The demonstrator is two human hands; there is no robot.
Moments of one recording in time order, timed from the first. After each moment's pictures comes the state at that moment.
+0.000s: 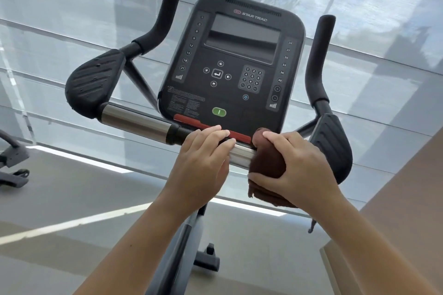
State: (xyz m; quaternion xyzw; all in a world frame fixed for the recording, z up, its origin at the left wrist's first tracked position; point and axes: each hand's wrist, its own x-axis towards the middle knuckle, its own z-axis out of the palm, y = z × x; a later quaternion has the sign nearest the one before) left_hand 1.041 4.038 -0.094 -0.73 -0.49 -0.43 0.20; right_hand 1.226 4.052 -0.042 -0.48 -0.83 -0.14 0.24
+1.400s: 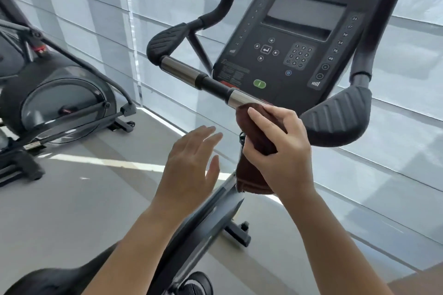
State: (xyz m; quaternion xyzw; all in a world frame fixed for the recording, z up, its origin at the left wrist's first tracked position) left_hand 1.135 3.906 -0.124 -0.57 -0.70 -0.40 0.15; right_hand 1.257 4.005 -0.082 -0.22 -0.84 0.03 0.50
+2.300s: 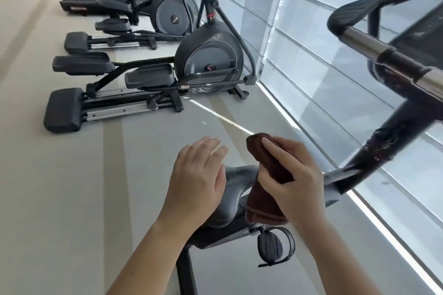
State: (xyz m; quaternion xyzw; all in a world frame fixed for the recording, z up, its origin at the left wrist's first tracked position) left_hand 1.139 3.619 -0.179 -0.34 -0.87 -0.28 0.21; right_hand 1.207 3.777 -0.167 -0.06 -0.87 0.34 0.36
